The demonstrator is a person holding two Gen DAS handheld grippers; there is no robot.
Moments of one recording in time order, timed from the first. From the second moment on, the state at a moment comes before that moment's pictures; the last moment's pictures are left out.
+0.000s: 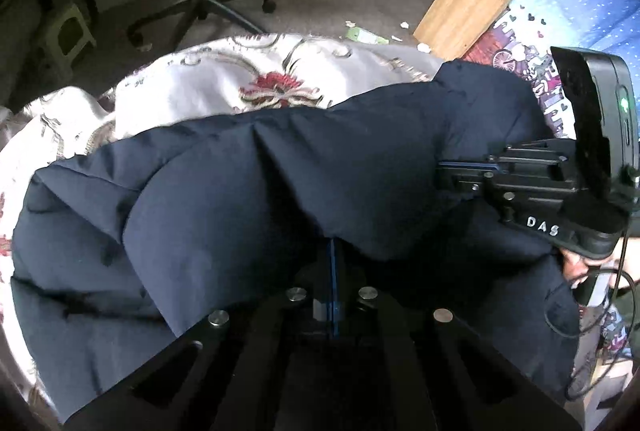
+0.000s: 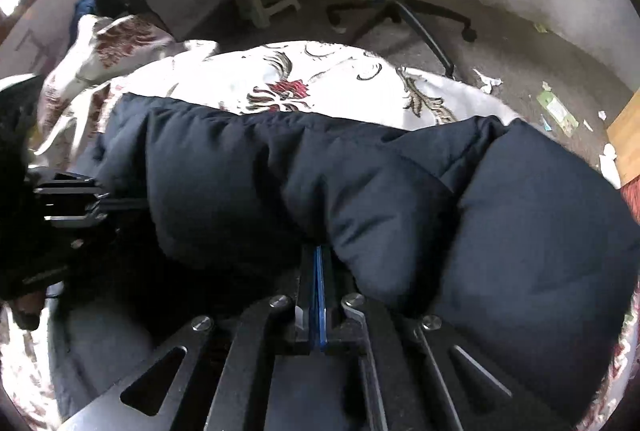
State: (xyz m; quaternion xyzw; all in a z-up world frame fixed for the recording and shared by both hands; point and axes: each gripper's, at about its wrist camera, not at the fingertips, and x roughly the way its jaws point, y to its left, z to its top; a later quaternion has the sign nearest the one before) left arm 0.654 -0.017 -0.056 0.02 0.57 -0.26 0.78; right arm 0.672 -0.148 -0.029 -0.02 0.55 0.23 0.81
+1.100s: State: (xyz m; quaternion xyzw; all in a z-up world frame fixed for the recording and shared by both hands) left arm 0.634 0.082 -0.035 -0.14 0.52 -0.17 0.83; right arm 0.632 -0.192 -0.014 0.02 0.52 0.17 0.84
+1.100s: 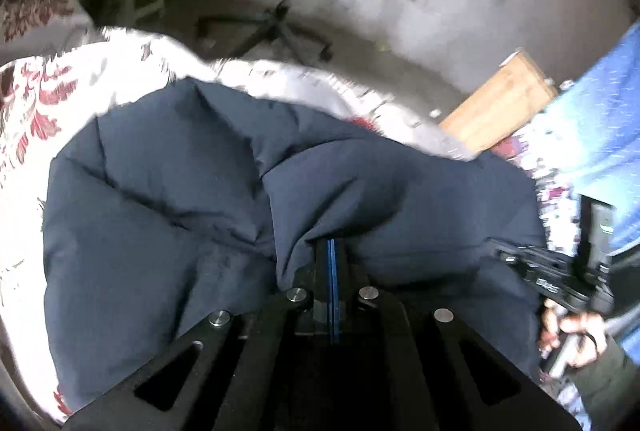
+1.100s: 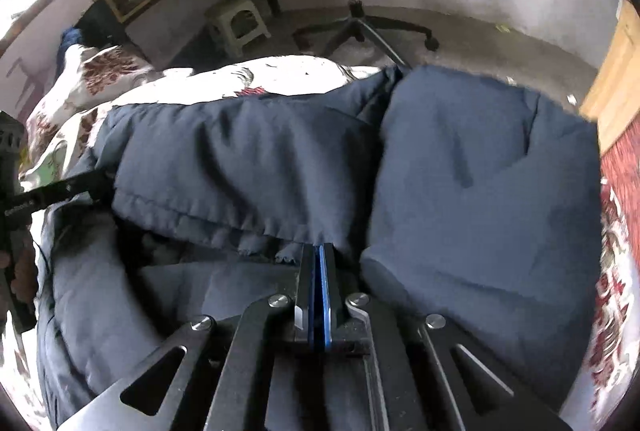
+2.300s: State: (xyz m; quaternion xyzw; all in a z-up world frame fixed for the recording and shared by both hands) left arm 0.478 0.043 0.096 -0.09 0.35 -0.12 0.92; right arm 0.469 -0.192 0.120 0.01 0.30 0.12 0.95
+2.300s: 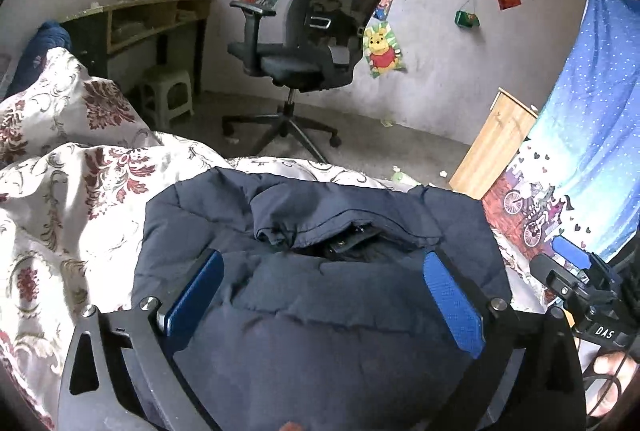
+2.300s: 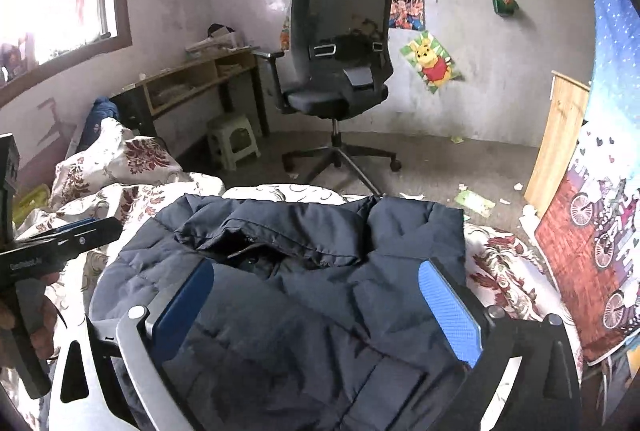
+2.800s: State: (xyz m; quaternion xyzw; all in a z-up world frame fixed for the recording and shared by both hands) left arm 0.384 0.035 0.139 -0.04 0.28 -0.13 0.95; right arm 0.383 -0.193 0.156 -0.01 0.27 0.13 0.96
